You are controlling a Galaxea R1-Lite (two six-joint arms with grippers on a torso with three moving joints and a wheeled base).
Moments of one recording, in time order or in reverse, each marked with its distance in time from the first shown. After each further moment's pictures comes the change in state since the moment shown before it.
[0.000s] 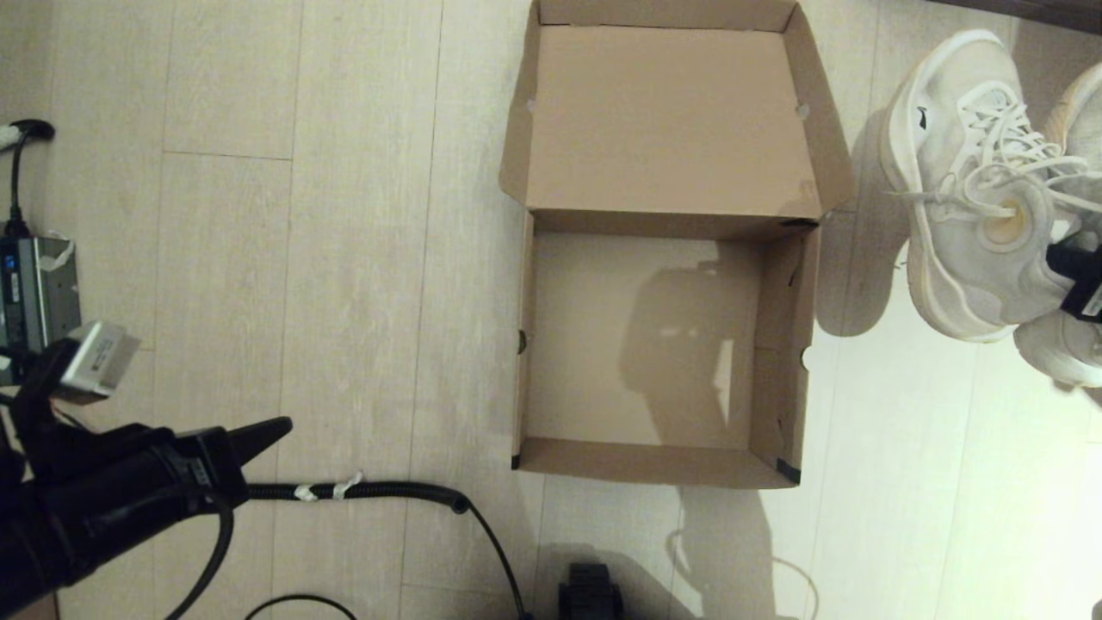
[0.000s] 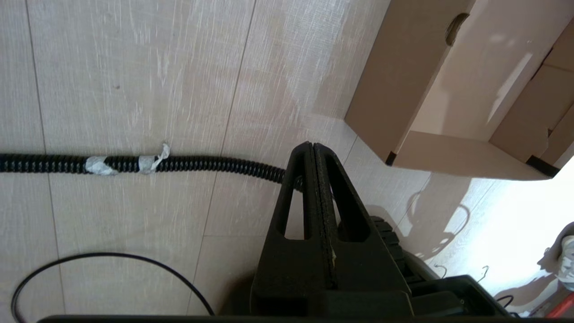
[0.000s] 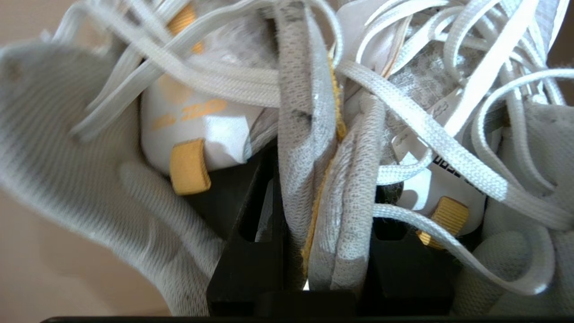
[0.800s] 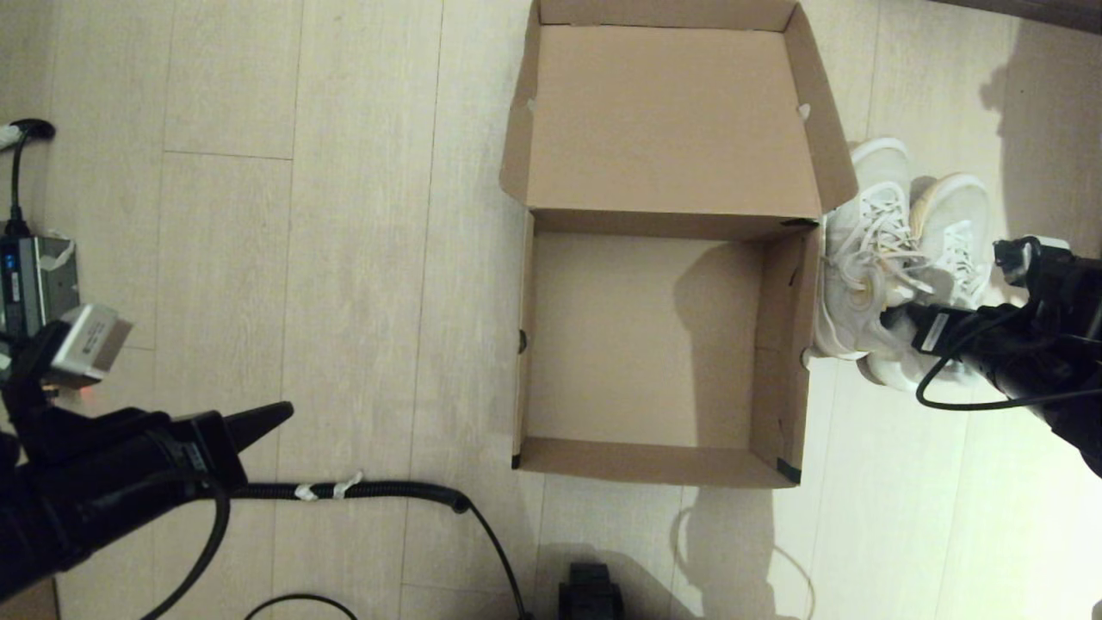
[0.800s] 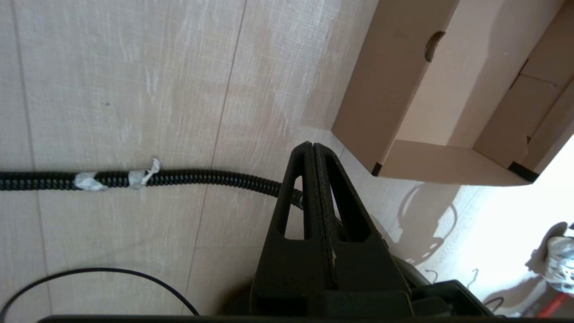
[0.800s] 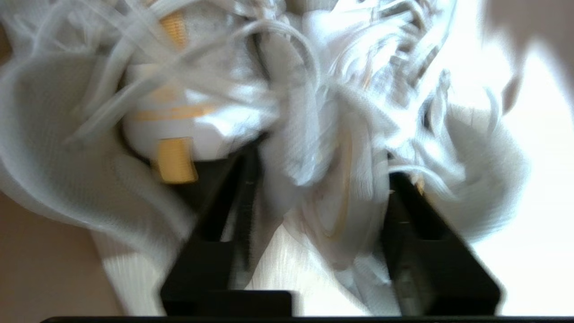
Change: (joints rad) left arm -0.001 -0.008 -0.031 0.005 -0.023 -0.004; right arm -0.039 0.523 0.009 -0.421 -0.004 -0.003
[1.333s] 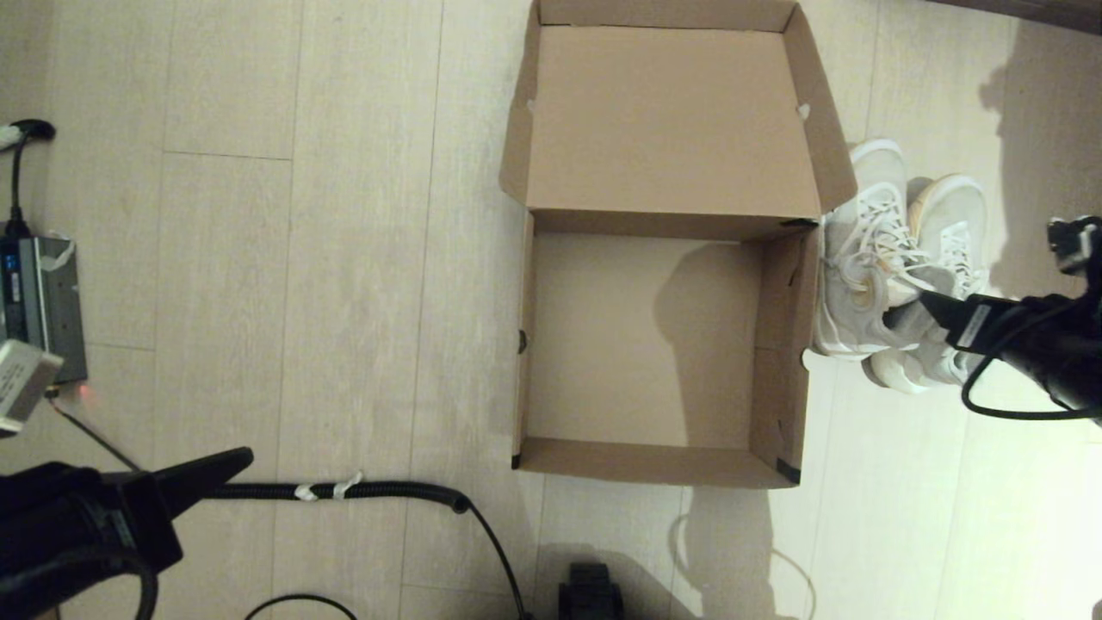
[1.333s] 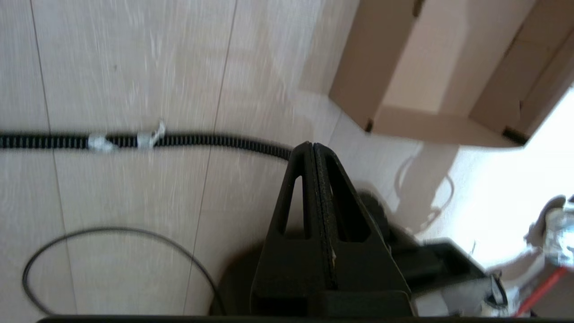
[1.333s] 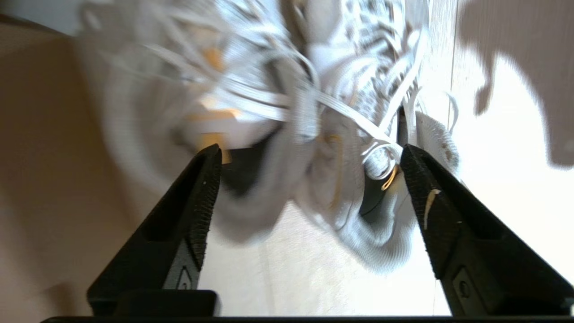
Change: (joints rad) left arm 0.000 -0.206 -0.001 0.251 0.005 0.006; right arm 0.029 -0.201 0.057 0.119 0.010 0.024
